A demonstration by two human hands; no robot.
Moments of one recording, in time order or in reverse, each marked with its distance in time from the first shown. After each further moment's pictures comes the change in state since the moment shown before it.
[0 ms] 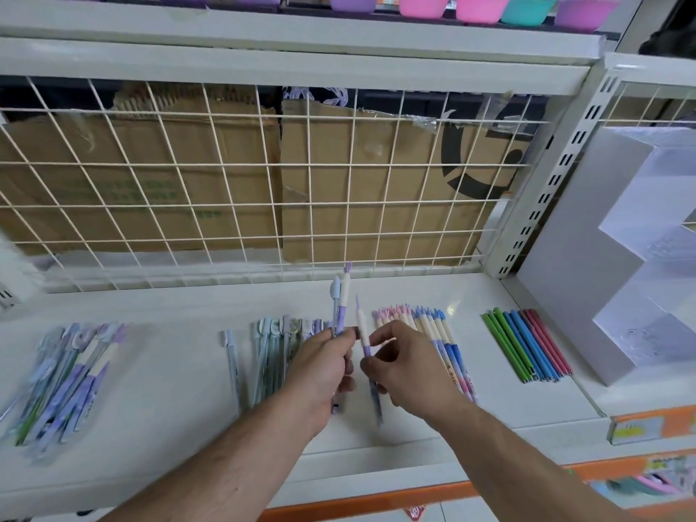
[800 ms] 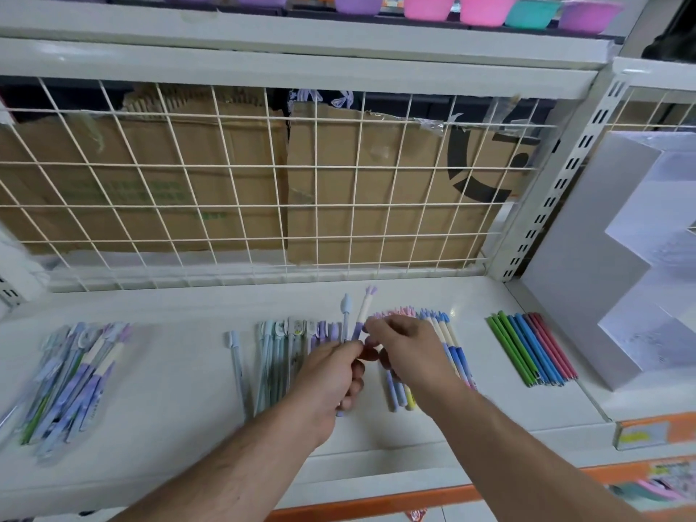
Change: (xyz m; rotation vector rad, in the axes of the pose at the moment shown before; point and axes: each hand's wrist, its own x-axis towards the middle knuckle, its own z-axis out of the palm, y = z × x) left_hand -0.011 0.003 0.000 0.029 -0.060 -0.071; right_hand 0.017 -0.013 0.004 0.214 0.106 0.032
